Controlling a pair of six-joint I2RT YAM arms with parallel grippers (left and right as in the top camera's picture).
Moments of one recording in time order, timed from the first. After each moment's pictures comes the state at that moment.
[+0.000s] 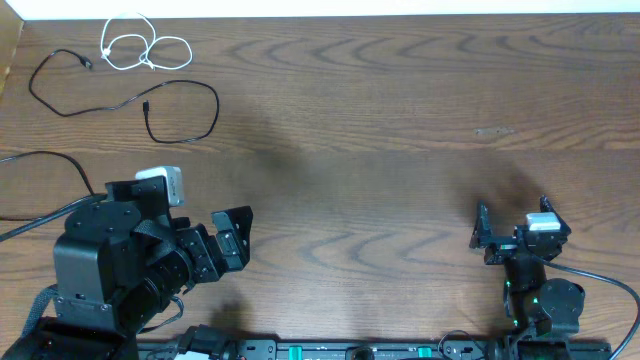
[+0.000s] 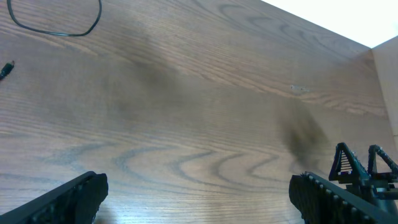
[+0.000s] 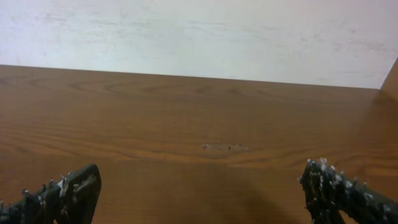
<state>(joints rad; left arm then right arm) -0.19 0.83 1.45 -1.37 0.17 -0.43 -0.01 0.01 0.01 -0.07 -0.04 -0.03</state>
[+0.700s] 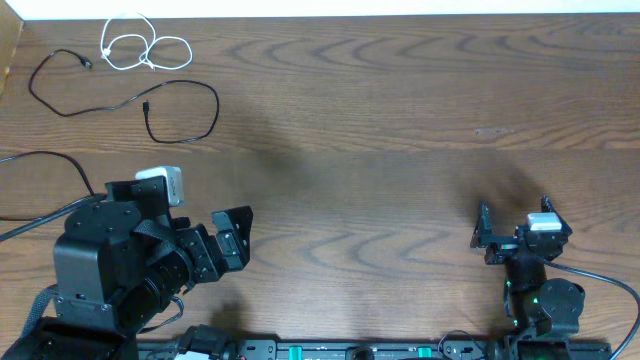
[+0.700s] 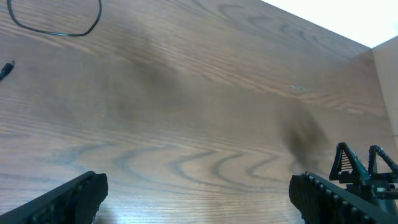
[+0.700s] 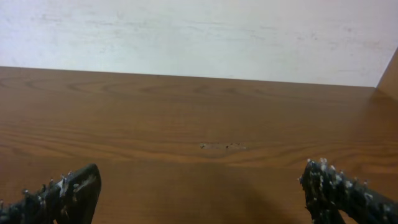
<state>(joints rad) -0.19 0.83 1.45 -1.37 0.17 -0.43 -0.01 0.01 0.01 -0.07 -0.03 -0.03</state>
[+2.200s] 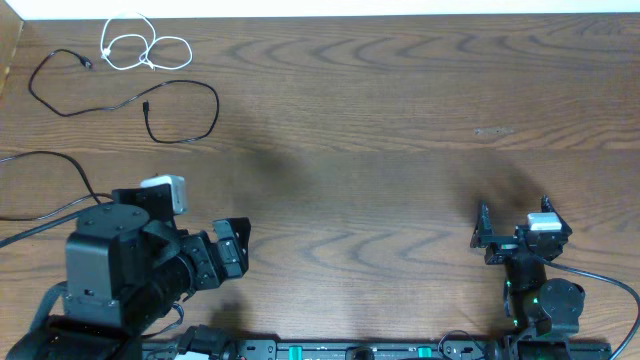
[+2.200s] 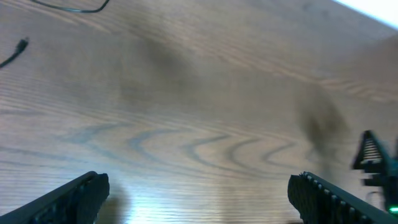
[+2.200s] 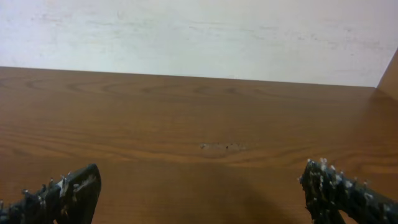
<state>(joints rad) -0.19 0.82 1.41 -1.43 0.15 -0.41 -0.01 0.01 0.01 -0.07 -0.03 -0.03</state>
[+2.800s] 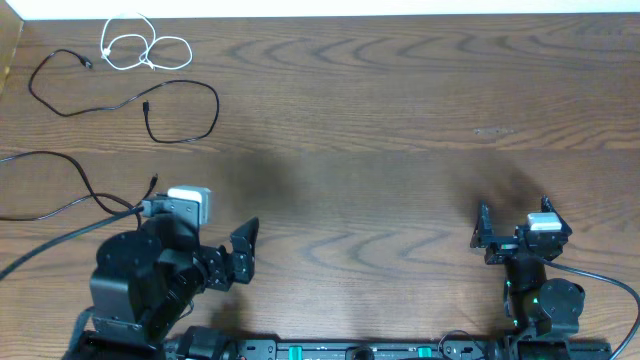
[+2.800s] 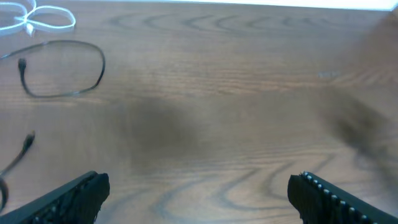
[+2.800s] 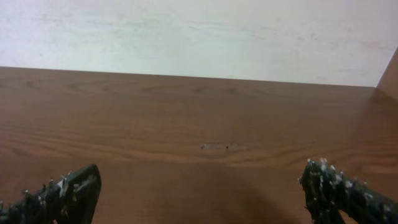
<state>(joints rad) -0.19 0.58 1.03 -1.04 0.15 -0.11 -0.01 0.01 0.01 -0.07 -0.03 -0.03</state>
